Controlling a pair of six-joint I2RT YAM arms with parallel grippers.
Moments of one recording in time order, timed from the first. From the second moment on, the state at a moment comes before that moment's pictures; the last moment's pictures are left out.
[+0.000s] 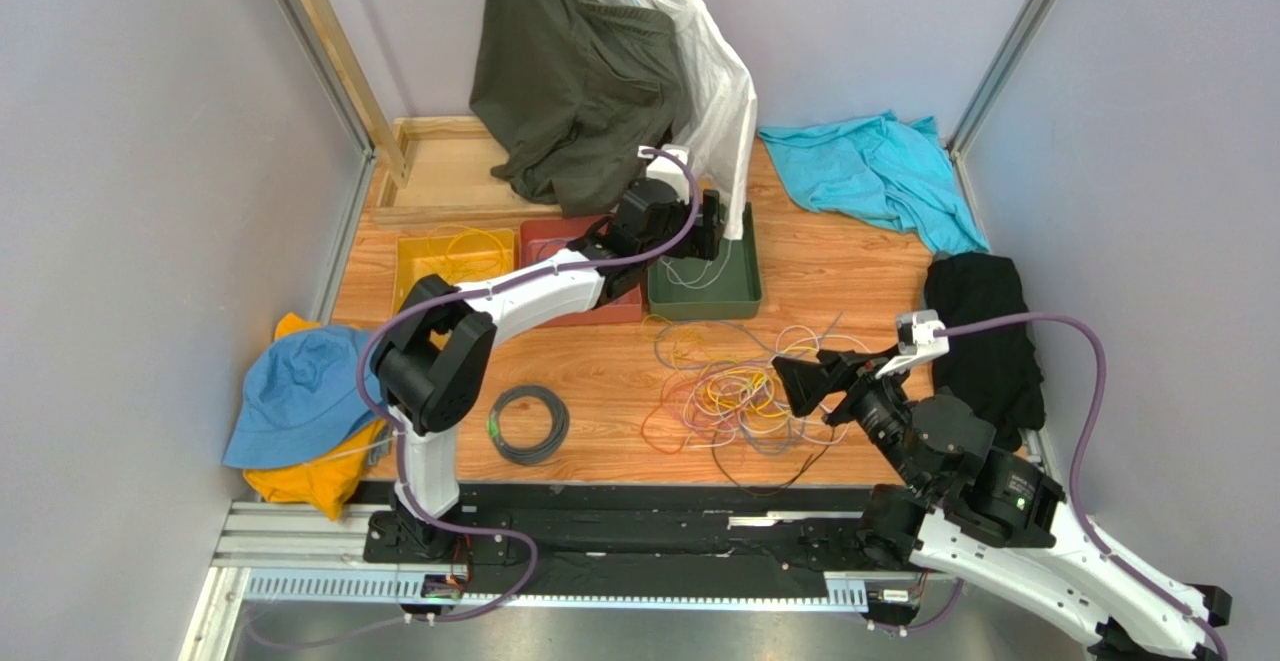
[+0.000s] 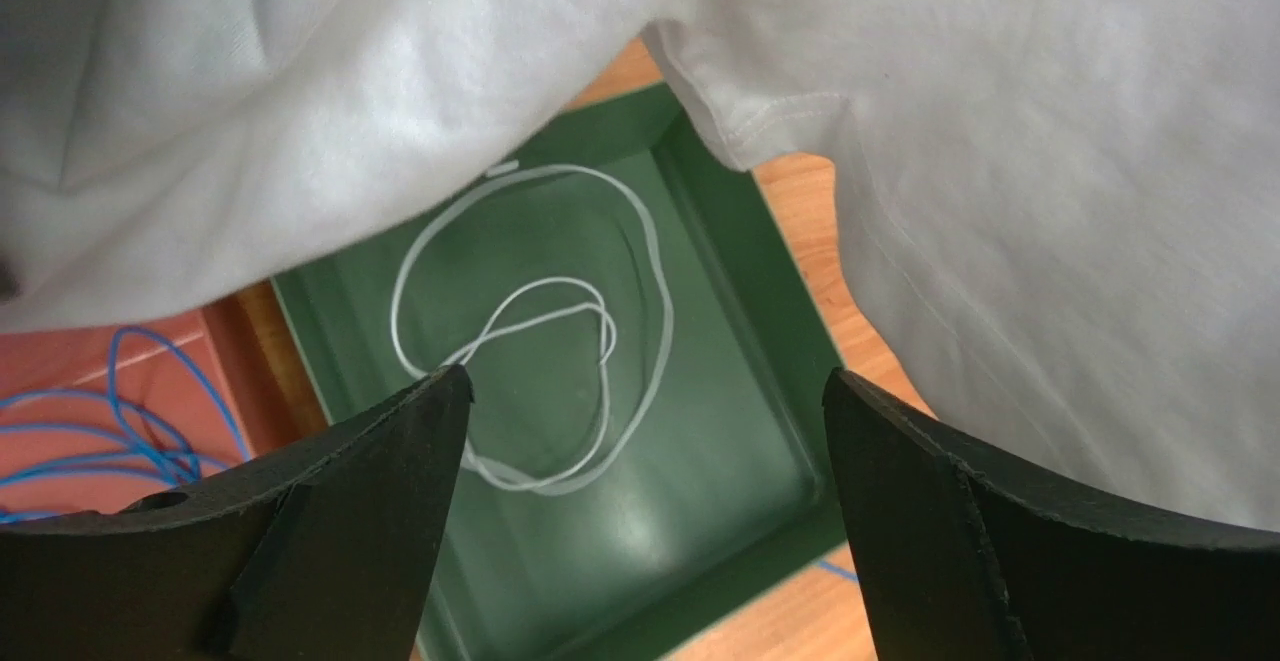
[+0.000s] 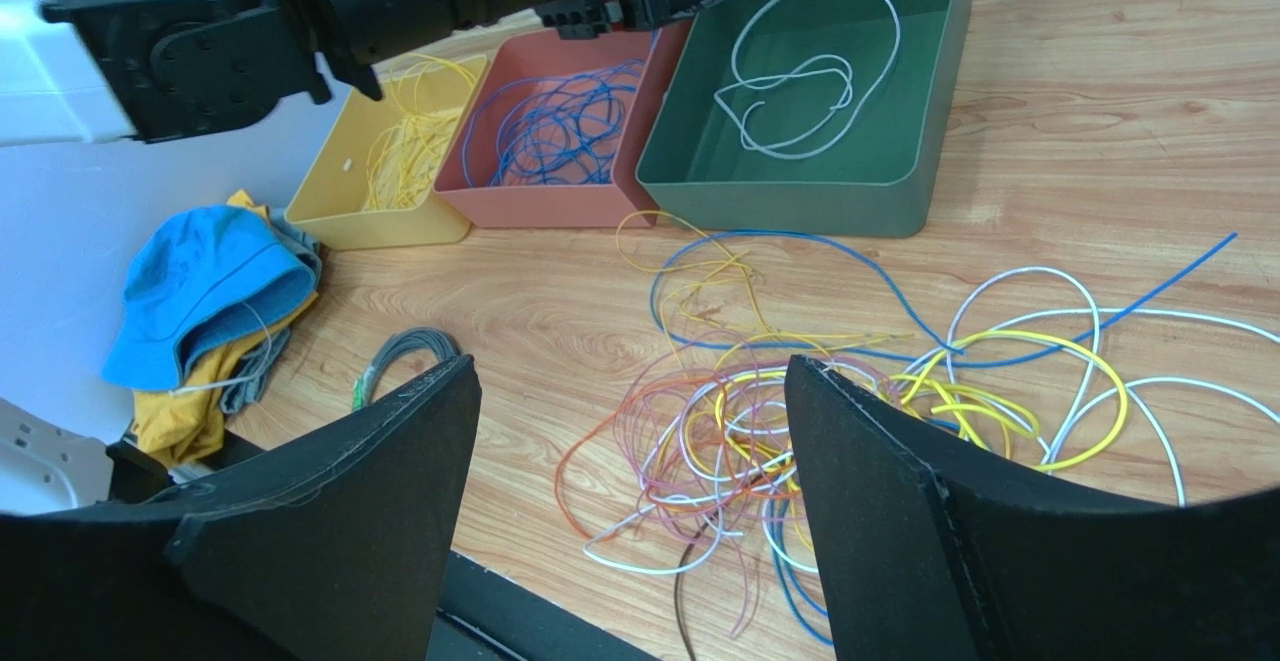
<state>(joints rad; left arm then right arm) -0.73 1.91 1.39 0.15 -0.16 -0.37 1.04 0.24 0.59 -0.49 0.56 0.56</state>
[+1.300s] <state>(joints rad) -1.12 0.88 0.41 0.01 -0.56 -0.80 1.04 0.35 0.40 -0.43 0.66 0.74</state>
